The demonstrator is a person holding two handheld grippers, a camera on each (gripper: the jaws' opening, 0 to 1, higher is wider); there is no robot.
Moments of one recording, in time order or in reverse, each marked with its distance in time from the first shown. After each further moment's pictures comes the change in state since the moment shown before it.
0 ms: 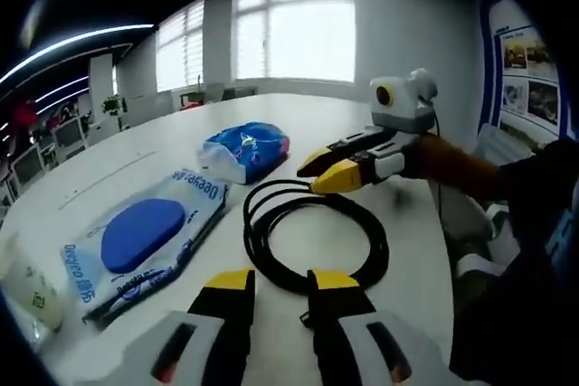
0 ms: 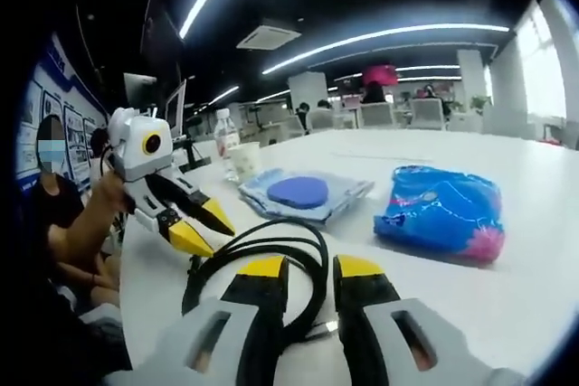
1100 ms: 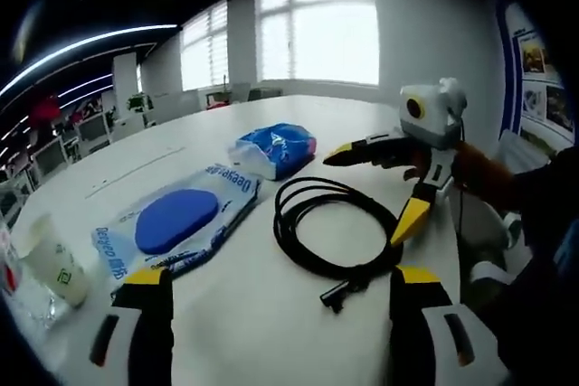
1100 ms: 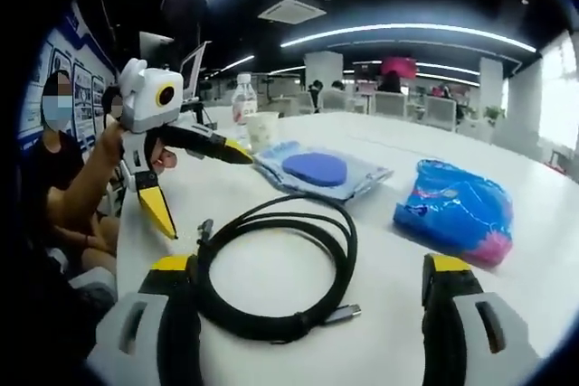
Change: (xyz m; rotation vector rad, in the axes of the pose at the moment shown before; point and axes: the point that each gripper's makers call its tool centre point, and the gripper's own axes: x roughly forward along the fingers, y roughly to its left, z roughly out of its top) left arm -0.024 0.024 -0.009 -0.045 -0.006 0.122; right arm 0.000 0.014 -0.015 -0.120 0.096 -0.002
